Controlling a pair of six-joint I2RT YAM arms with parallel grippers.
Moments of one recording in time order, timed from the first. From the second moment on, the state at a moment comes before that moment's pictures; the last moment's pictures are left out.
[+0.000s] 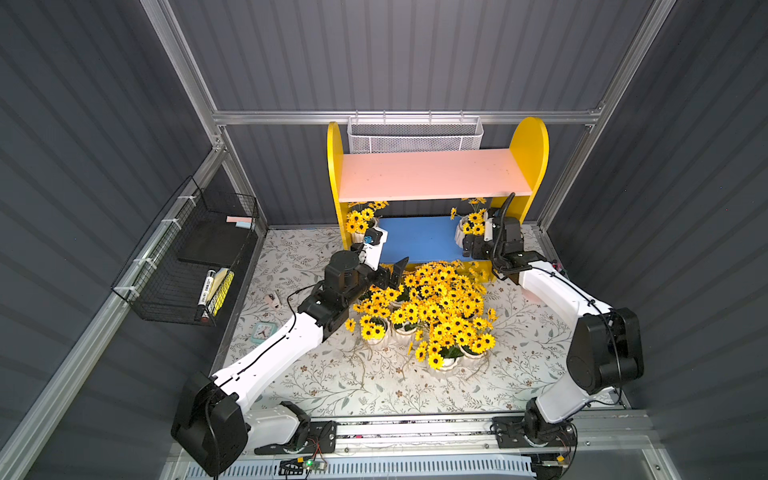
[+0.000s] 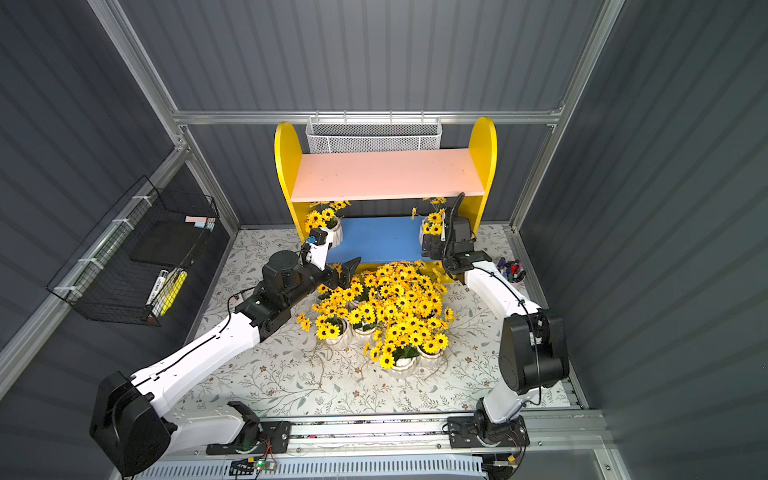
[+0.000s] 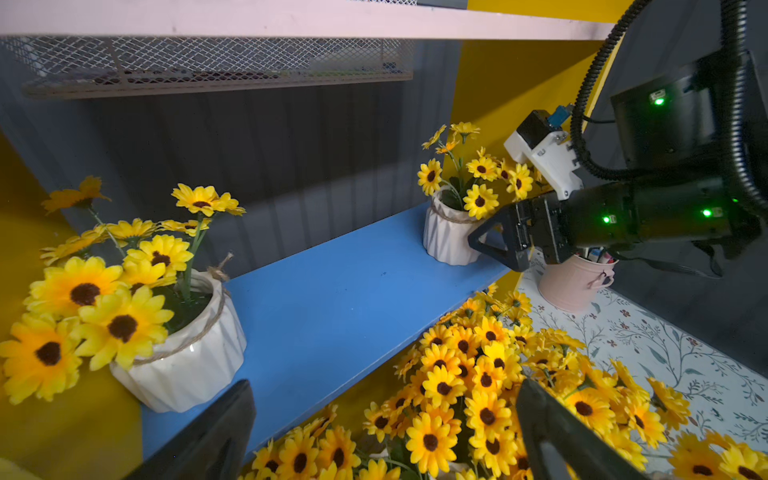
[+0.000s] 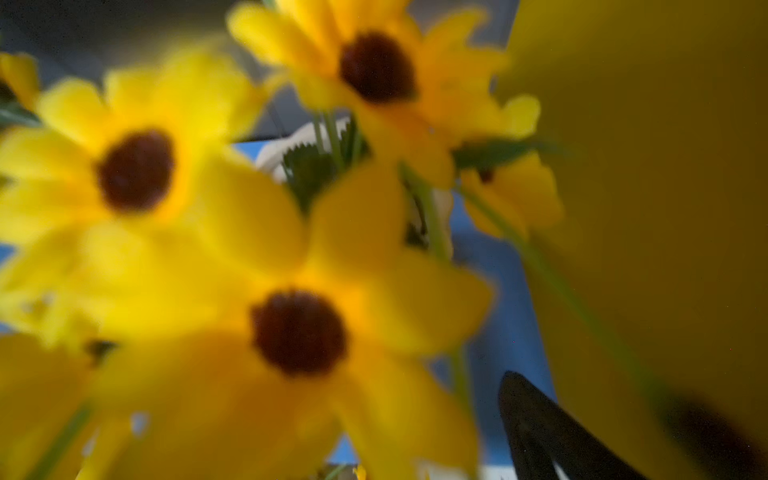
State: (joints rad) left arm -0.56 1.26 0.96 0.16 0.05 -0.03; right arm 0.21 1.66 1.27 -0.16 0.06 0.14
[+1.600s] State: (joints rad) left arm -0.56 1.21 0.91 0.23 0.09 0.01; right arm 0.18 1.82 1.22 0.32 -0.13 0.05
